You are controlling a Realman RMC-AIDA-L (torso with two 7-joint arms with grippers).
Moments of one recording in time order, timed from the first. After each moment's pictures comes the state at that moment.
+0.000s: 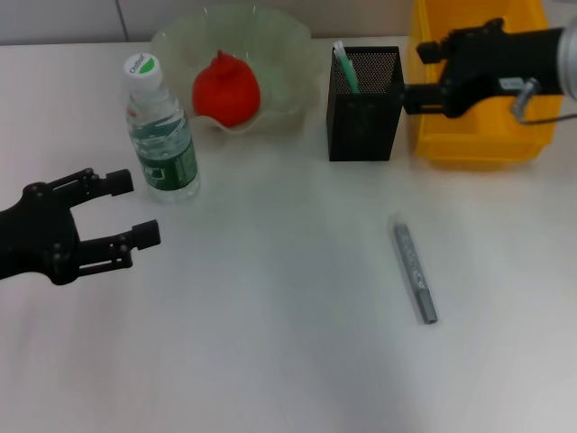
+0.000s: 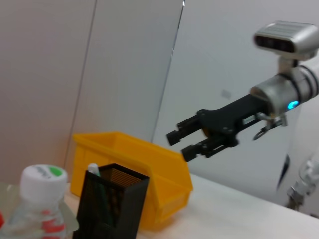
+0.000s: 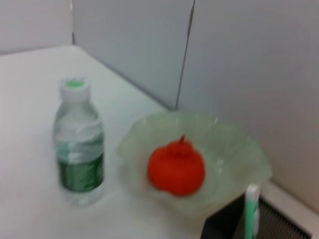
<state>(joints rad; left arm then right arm) -0.22 -2.00 0.90 0.82 1.63 1.71 -1.37 0.36 2.08 -1.34 -1.60 -2.25 -1.19 2.21</state>
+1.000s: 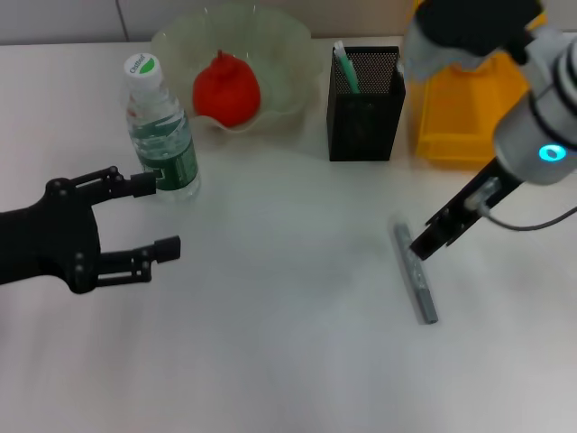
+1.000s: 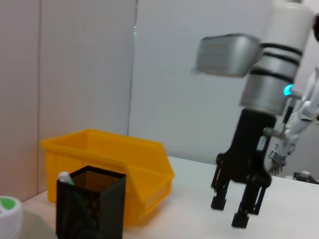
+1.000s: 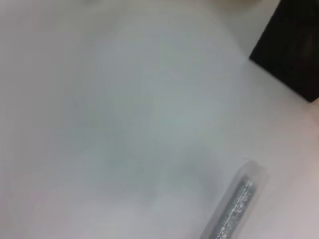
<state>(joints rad) -0.24 -2.02 0.91 0.89 1.69 1.73 -1.28 0.70 2.09 -1.57 -1.50 -2.67 -1.76 2.94</state>
